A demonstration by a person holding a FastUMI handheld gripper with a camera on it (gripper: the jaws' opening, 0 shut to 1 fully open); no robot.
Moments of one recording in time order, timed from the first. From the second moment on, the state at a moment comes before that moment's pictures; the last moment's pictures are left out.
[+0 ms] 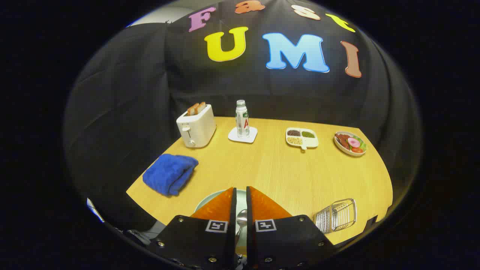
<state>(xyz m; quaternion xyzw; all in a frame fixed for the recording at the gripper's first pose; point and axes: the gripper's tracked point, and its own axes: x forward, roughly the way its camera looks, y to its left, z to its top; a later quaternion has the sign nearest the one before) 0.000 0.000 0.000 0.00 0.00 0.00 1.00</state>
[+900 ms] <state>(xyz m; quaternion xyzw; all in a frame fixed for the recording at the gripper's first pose) 0.032 0.006 -0.077 0.01 0.13 0.01 0.99</state>
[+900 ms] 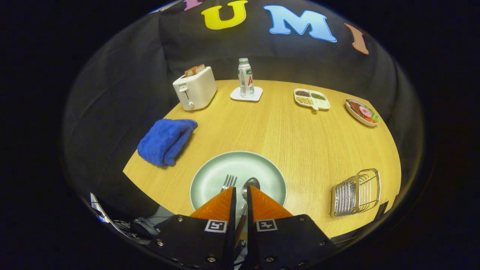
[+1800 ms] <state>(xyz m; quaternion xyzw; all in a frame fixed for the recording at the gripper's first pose) 0.046 0.005 -0.160 0.08 0.30 0.00 0.95</state>
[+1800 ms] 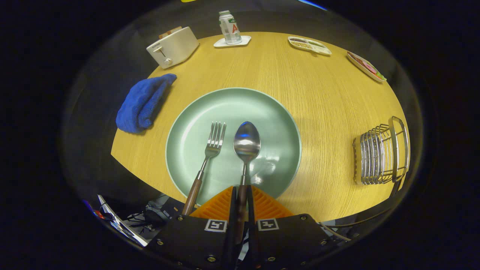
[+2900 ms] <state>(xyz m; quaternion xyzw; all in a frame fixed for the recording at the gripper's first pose) 0.024 -0.042 -0.108 0.20 0.21 0.00 0.96</state>
